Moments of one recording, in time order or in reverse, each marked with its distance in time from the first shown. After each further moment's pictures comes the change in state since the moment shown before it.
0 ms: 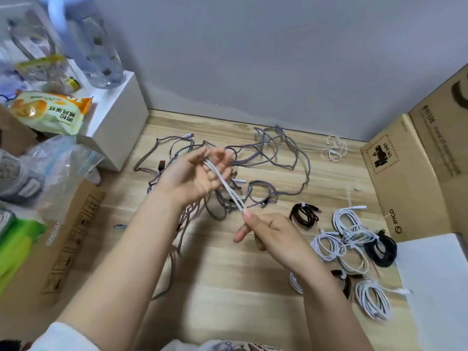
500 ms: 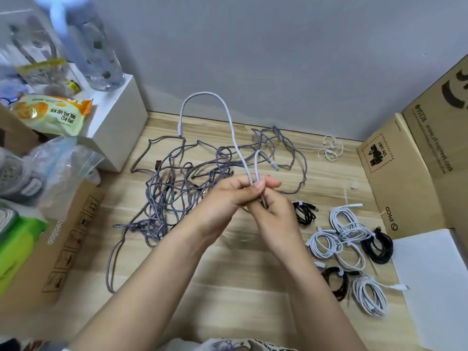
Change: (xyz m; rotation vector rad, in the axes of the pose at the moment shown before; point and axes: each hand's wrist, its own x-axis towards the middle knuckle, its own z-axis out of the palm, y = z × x) left_hand -0.037 -0.071 0.030 0.738 -0.231 0.303; right_hand 0.011 -0.011 0.012 0.120 0.373 -0.230
